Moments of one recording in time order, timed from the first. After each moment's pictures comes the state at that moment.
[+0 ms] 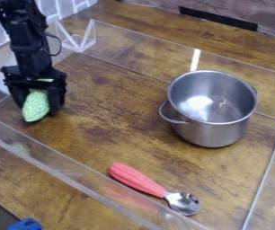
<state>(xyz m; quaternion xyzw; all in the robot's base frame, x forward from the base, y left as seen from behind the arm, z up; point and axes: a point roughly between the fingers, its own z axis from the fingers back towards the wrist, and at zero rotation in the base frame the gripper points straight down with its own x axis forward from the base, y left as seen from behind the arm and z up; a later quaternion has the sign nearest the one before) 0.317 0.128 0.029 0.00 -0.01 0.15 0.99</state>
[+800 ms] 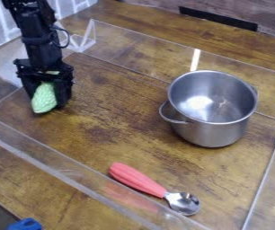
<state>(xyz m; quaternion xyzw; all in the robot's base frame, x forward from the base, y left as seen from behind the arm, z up) 0.338 0.131 0.029 -0.03 0.00 0.09 1.00</state>
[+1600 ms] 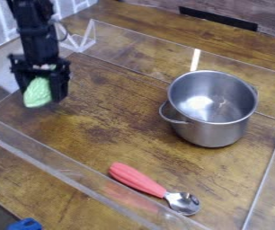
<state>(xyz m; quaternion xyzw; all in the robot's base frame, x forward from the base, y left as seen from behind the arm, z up) 0.324 0.114 0.064 -0.03 0.03 0.09 1.00</state>
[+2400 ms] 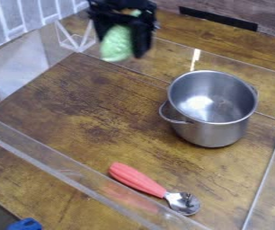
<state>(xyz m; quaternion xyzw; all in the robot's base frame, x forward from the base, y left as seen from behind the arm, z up) 0.368 -0.016 0.136 -0.04 -0.06 -0.05 1.00</state>
